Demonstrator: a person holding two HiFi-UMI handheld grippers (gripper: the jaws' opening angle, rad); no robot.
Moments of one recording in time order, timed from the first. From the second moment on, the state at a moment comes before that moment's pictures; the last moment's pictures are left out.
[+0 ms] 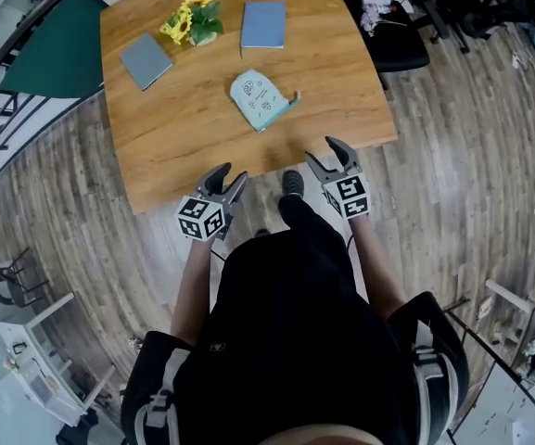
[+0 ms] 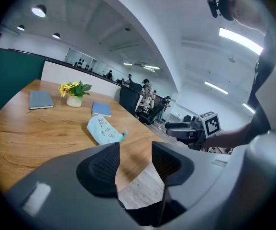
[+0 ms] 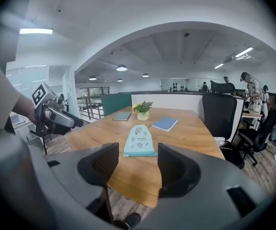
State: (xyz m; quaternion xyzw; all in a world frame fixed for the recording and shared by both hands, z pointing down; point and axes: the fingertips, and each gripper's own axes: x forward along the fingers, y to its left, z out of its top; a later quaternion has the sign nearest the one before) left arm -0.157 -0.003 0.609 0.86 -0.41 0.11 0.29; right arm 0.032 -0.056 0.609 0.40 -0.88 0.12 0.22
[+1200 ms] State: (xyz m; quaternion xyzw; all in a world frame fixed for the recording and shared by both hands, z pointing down) left arm -0.128 -0.090 0.681 0.79 -0.48 0.14 0.35; right arm 0.053 -0.151 0.640 0.30 -0.92 0.14 0.22
